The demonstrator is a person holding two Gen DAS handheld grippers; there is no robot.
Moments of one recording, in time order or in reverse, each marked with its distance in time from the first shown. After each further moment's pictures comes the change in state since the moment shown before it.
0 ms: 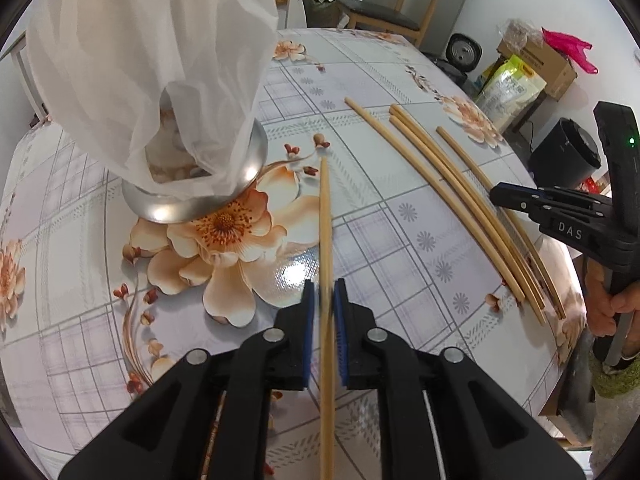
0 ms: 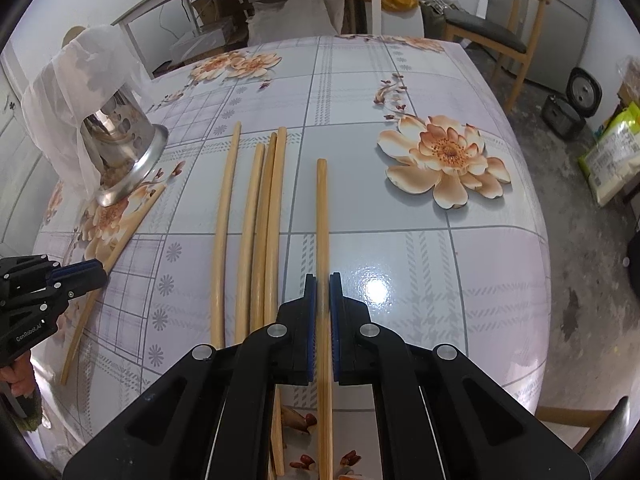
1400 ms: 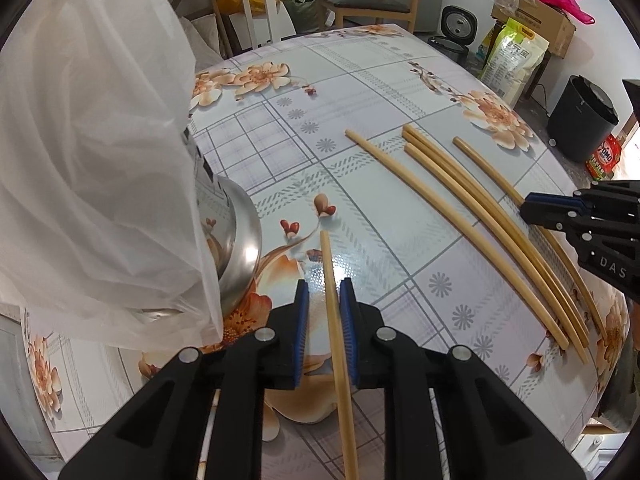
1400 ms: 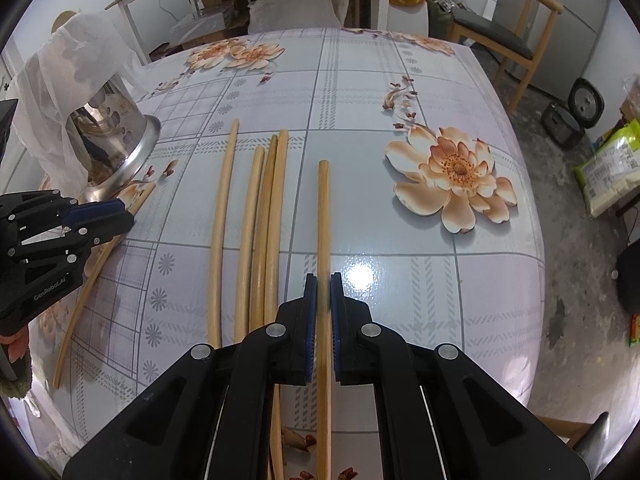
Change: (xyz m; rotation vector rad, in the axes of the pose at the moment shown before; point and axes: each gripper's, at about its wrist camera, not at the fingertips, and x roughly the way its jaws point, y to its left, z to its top) left arm 0.042 -0.019 0.057 0.161 0.006 0.125; right arm 0.007 0.008 0.016 -0.049 0.042 -0.046
